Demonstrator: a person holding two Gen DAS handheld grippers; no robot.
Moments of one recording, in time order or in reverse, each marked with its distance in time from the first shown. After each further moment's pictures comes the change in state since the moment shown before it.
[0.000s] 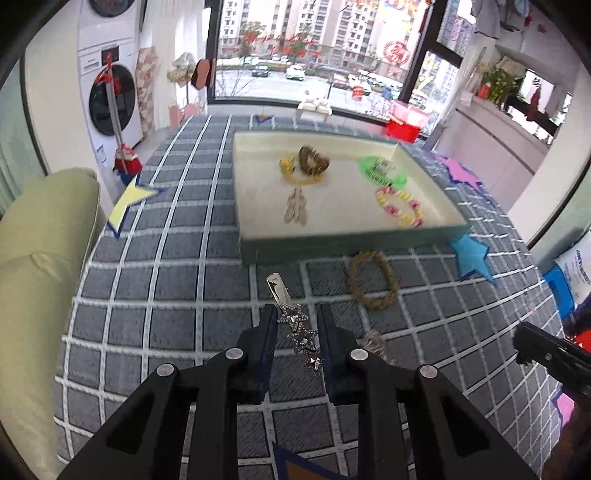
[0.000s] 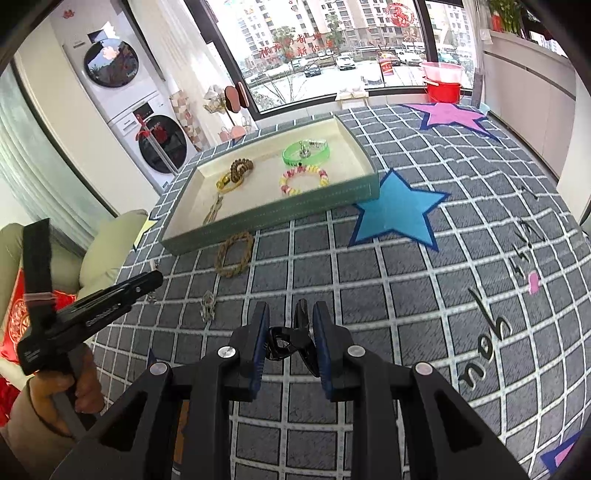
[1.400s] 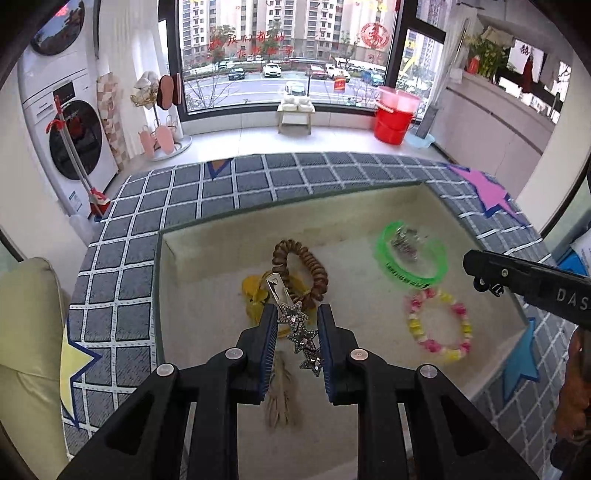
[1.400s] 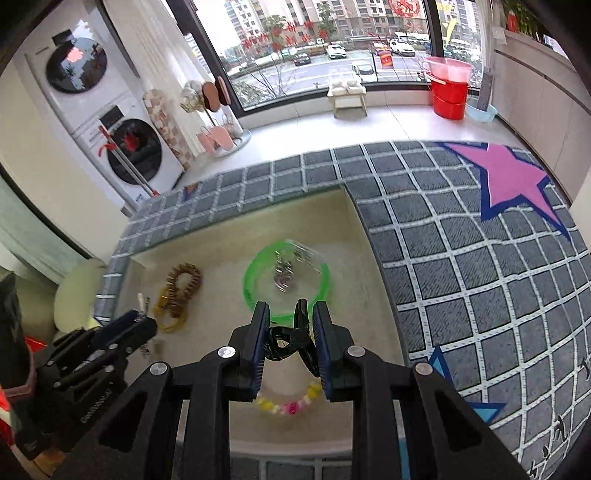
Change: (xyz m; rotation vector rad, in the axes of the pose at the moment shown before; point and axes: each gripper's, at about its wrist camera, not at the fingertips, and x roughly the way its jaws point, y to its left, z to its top) left arm 0.117 -0.017 0.134 0.136 0.038 0.030; right arm 0.153 -0.020 0.176 0.021 0.073 -0.061
